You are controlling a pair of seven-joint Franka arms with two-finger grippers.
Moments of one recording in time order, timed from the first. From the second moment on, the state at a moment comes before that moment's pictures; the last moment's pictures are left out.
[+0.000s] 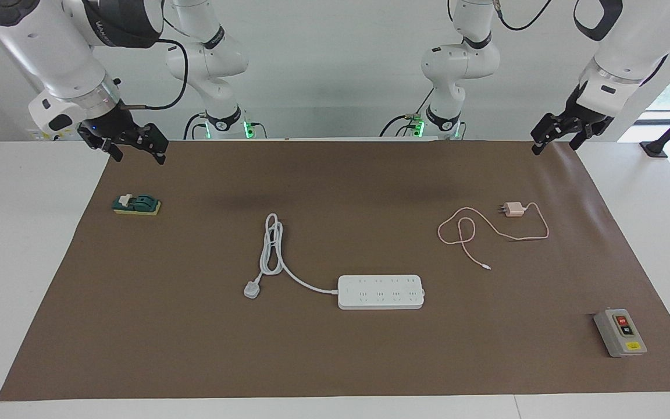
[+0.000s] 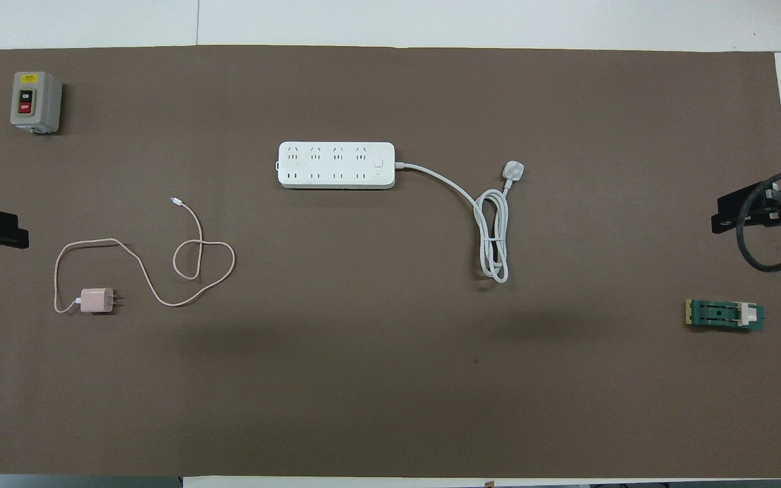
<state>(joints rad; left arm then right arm) 0.02 -0.11 0.00 -1.73 -0.01 1.58 -0.06 0.16 0.00 -0.22 -1.61 0.02 1.49 0.06</state>
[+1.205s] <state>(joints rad) 0.00 -0.03 -0.02 -1.67 -0.03 1.60 0.03 0.16 0.00 -0.22 -1.61 0.02 1.49 0.06</state>
